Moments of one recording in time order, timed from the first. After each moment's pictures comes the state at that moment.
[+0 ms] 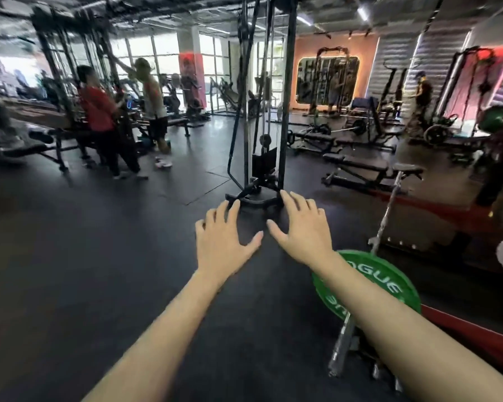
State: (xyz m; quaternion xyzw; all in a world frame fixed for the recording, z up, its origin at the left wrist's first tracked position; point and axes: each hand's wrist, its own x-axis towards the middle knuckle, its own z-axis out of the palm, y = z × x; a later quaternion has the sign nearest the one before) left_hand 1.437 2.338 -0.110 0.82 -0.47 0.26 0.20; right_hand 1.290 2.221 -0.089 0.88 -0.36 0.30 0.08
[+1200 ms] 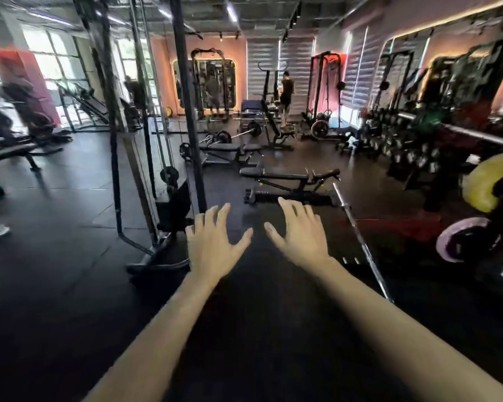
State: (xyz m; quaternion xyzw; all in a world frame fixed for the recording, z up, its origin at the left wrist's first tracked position) left_hand 1.827 1.573 -0.097 0.69 -0.64 0.17 0.28; right_hand 1.632 1.539 -0.085 0.77 -0.56 0.30 0.12
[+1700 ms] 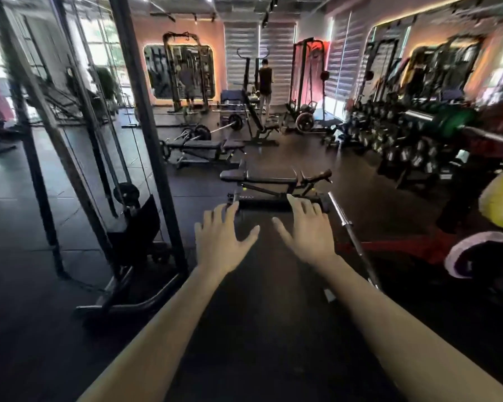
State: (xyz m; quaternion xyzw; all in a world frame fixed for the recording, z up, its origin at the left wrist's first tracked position) left_hand 1.809 1.180 -0.103 0.67 -0.69 0.11 0.26; right_hand 1.613 1.170 -0.088 0.73 -0.60 0.29 0.13
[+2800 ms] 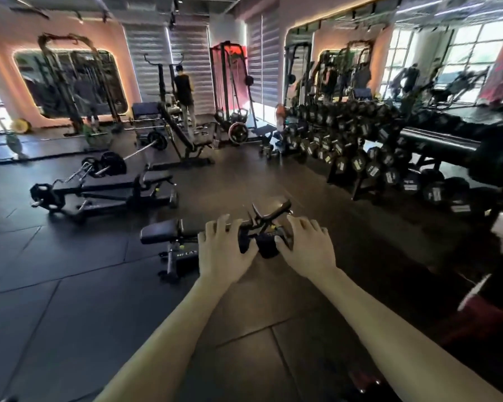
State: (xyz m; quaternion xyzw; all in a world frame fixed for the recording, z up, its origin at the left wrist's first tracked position) left_hand 1.669 0.377 -0.119 0.53 -0.80 0.09 0.27; right_hand 1.477 0.425 -0.117 0.63 -0.73 0.23 0.12
